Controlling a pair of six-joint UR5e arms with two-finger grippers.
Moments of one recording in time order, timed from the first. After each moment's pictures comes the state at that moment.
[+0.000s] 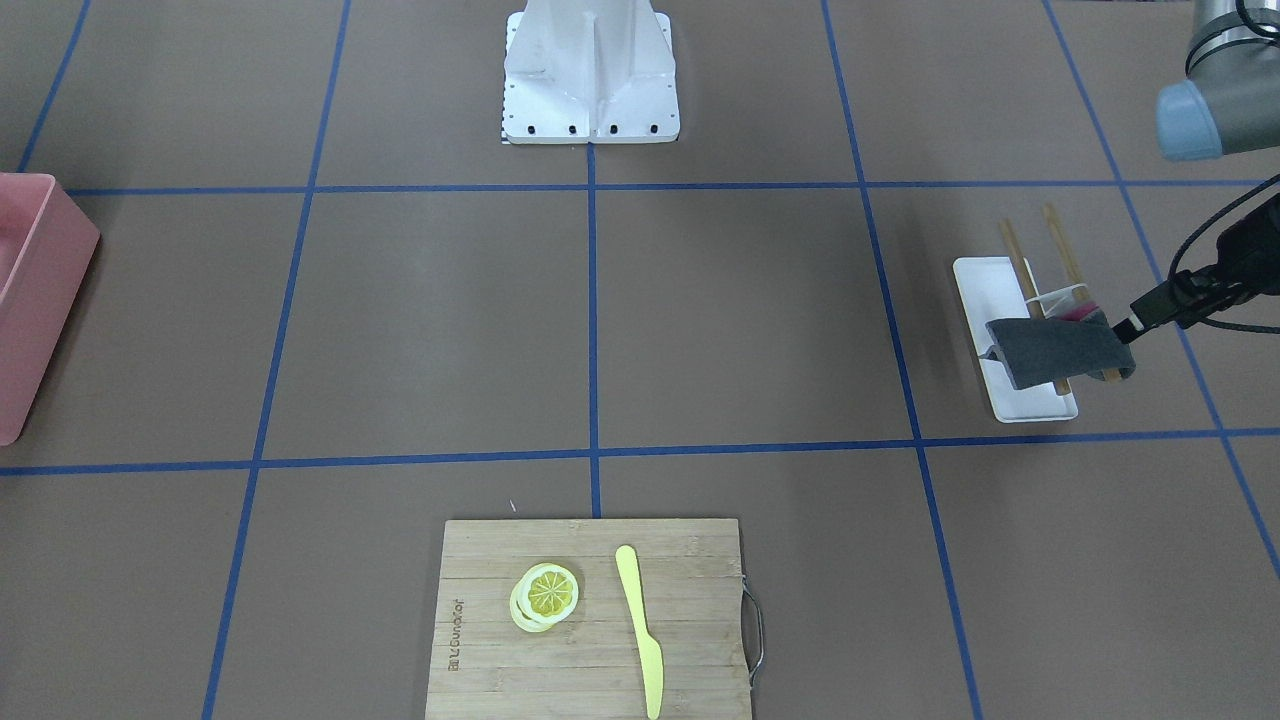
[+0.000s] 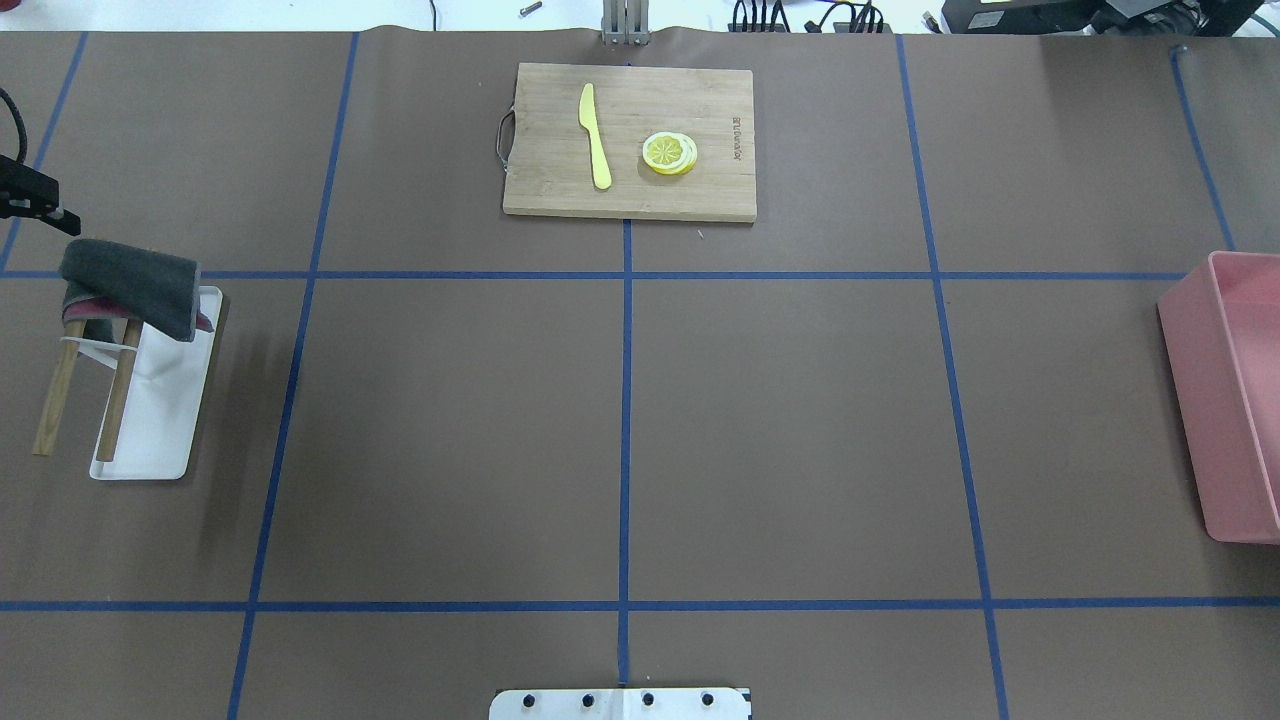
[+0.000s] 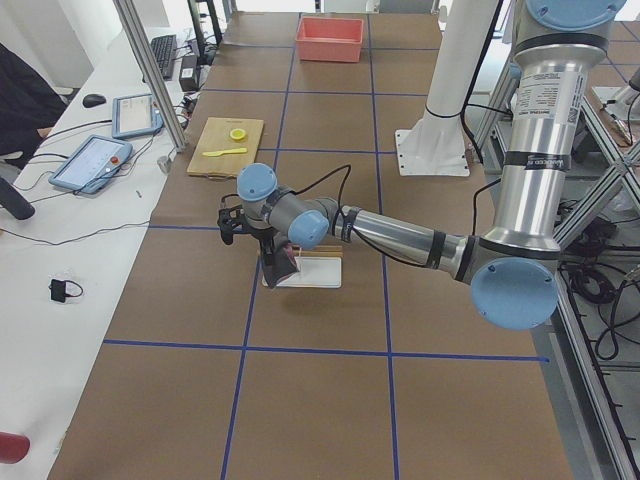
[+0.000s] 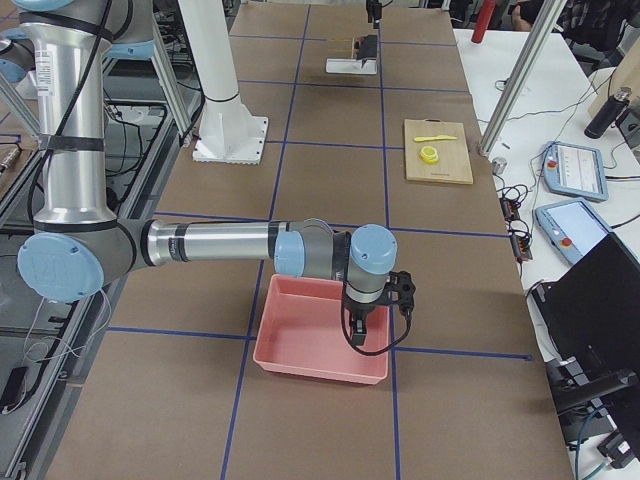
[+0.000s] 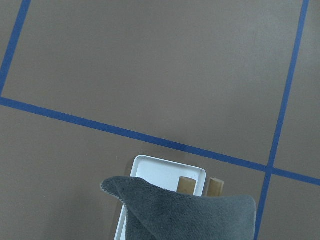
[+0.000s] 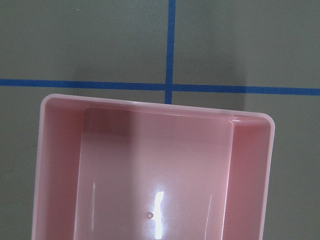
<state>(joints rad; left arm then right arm) -1.24 -1.68 -1.67 -1.90 -2.41 -0.87 1.57 -1.60 1.67 -1.66 2.35 -0.04</state>
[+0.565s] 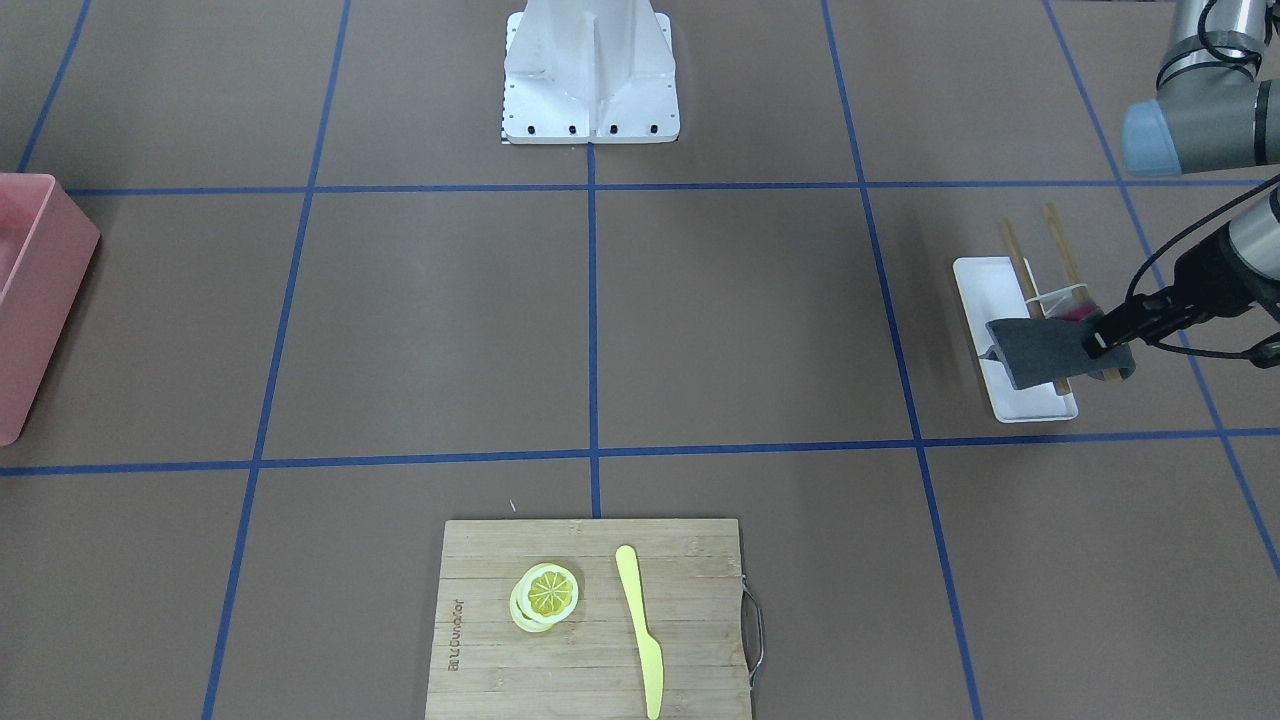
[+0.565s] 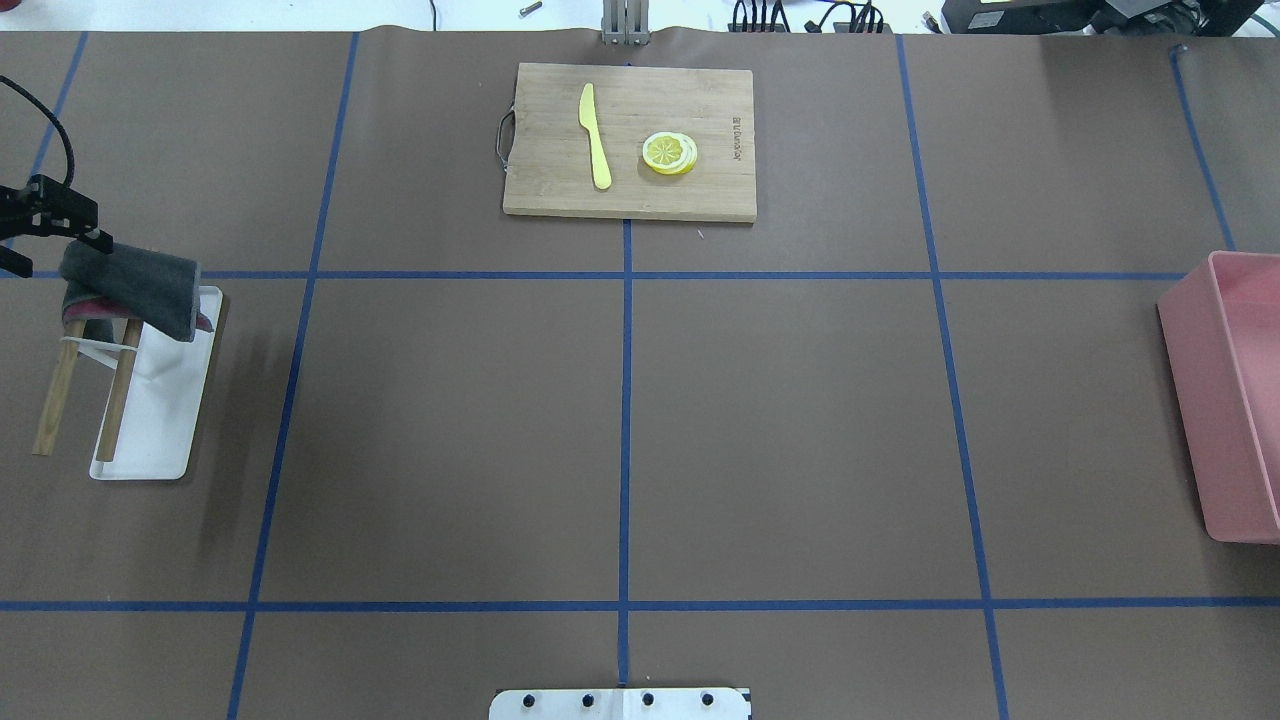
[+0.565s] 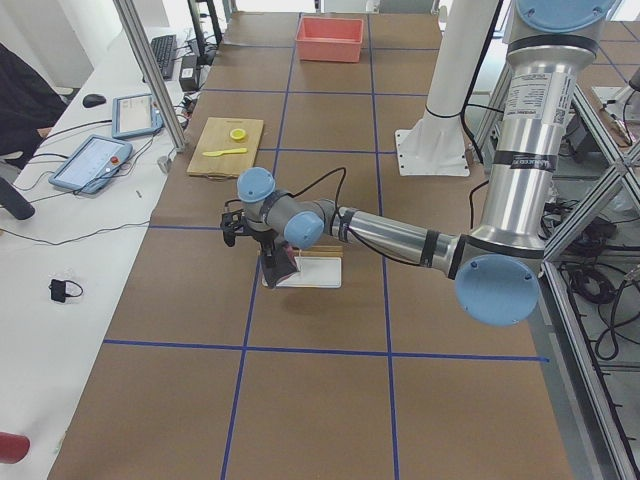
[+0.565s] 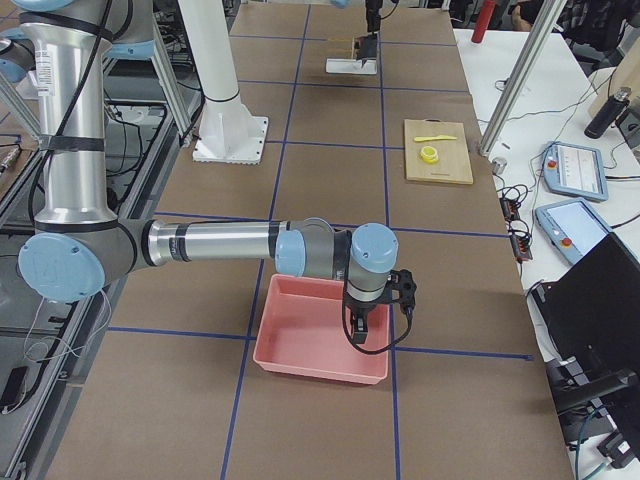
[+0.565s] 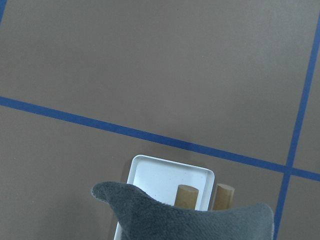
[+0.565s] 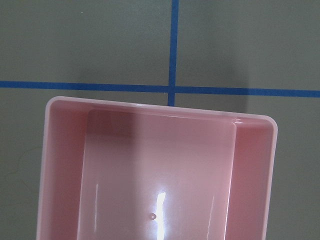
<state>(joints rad) -1.19 -1.70 -1.64 -1.90 -2.36 -0.87 1.57 -1.60 1.67 -1.66 2.36 -0.03</state>
